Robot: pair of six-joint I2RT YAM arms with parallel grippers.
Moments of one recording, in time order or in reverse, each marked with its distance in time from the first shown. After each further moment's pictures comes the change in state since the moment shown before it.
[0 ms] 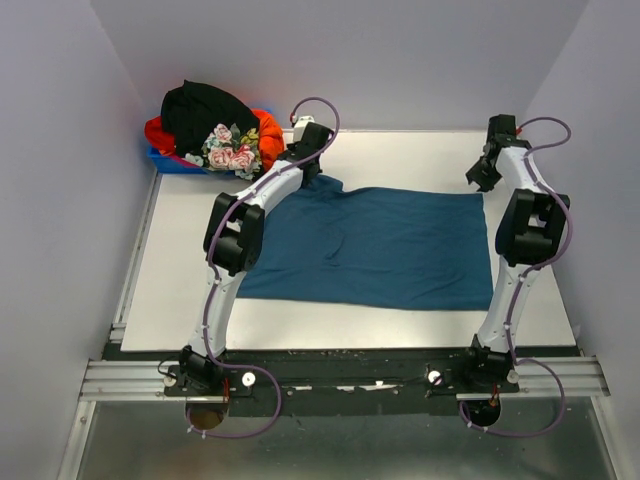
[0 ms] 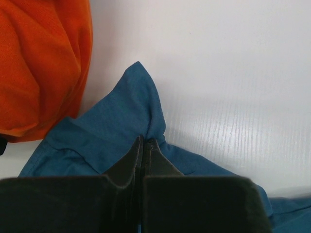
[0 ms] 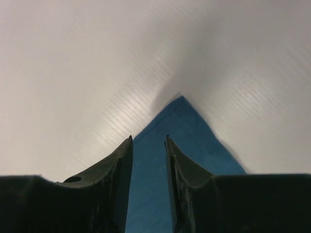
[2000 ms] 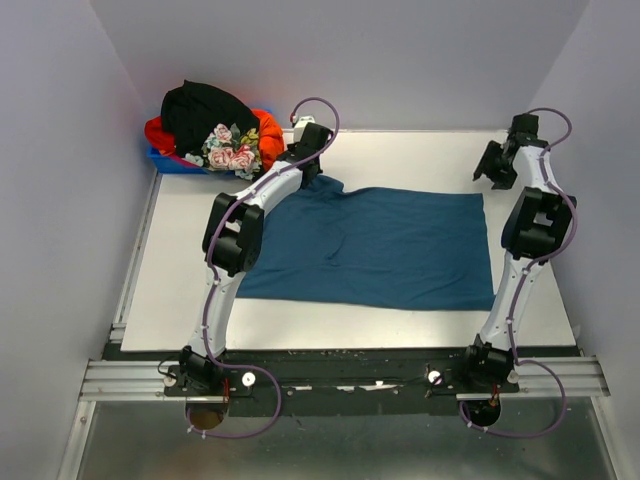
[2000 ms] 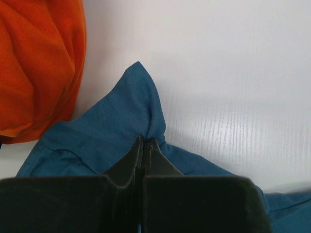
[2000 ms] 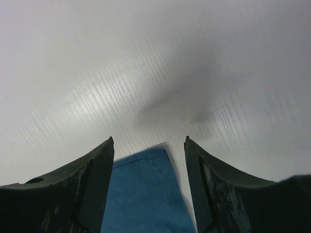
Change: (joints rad) left arm 0.000 -0.013 -0.026 0.026 0.023 0.003; right arm -0.118 0.146 0.194 0.003 -0.267 -0.426
